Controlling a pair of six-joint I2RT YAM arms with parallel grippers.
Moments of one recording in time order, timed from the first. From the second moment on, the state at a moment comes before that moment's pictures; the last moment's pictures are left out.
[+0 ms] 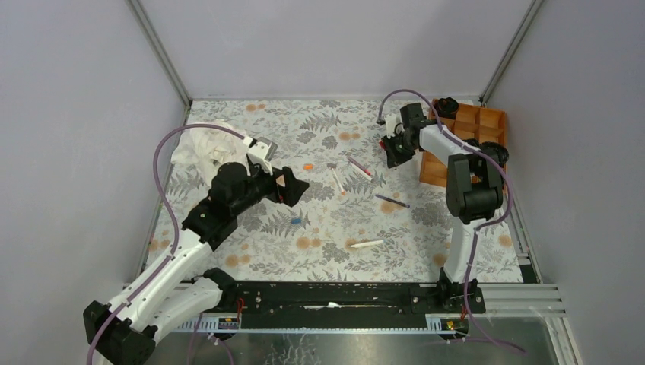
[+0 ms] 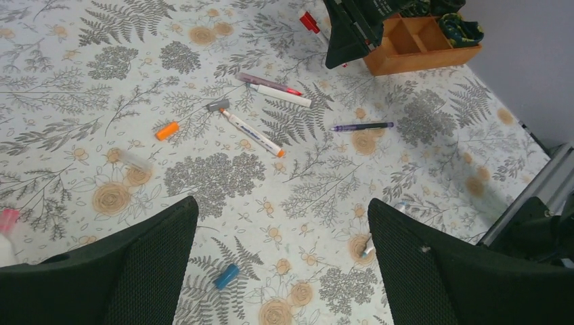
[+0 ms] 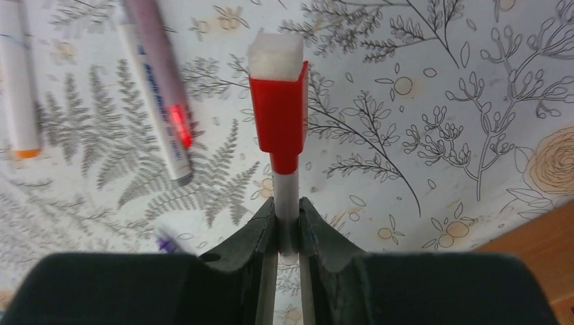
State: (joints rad) left arm -0.54 0.86 0.75 -0.16 0.18 -0.27; right arm 0.19 1.99 1.48 -0.61 -0.30 -0.31
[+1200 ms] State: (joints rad) left arm -0.53 0.91 0.75 0.12 0.34 -0.40; right arm 0.16 1.25 1.07 -0.52 -0.87 -0.50
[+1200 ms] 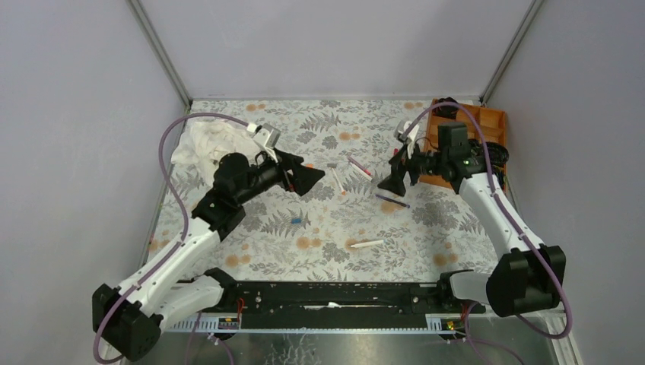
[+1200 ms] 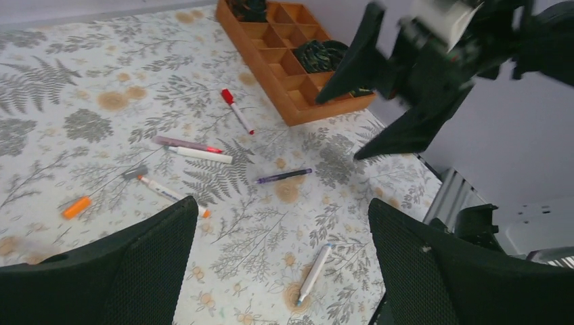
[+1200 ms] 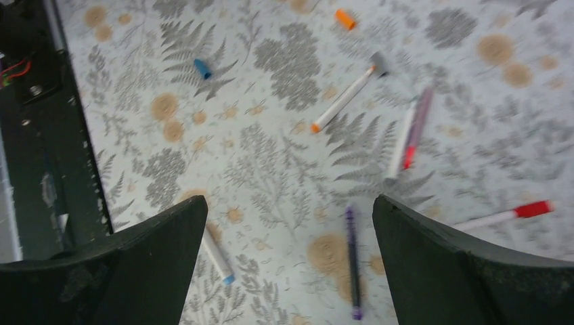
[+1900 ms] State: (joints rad) left arm -0.53 1.18 0.89 -0.20 0.19 -0.22; right arm 0.16 1.36 0.91 -0.52 -0.80 -0.65
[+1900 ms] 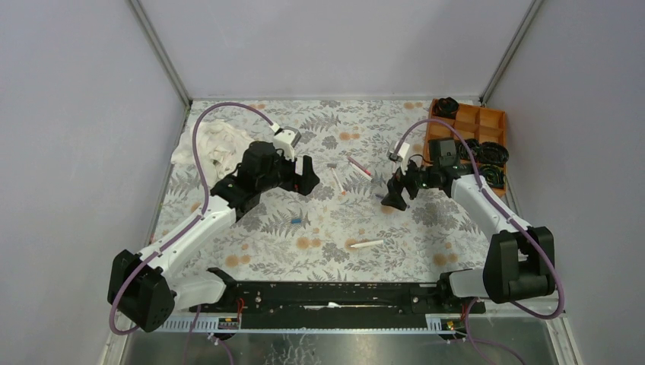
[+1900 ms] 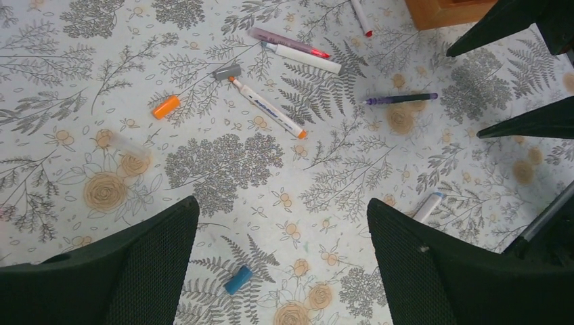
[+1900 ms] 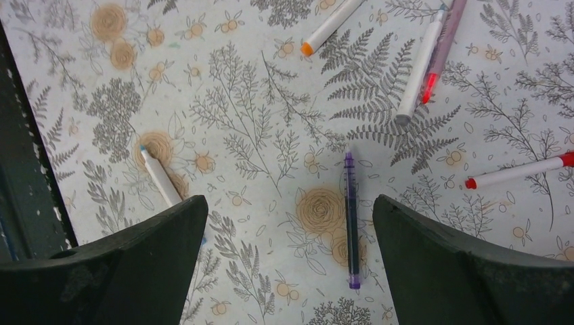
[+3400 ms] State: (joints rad) left arm -0.36 1.56 0.96 -0.18 0.09 -0.70; right arm 0.23 1.69 0.96 -0.54 -0.42 -0.67
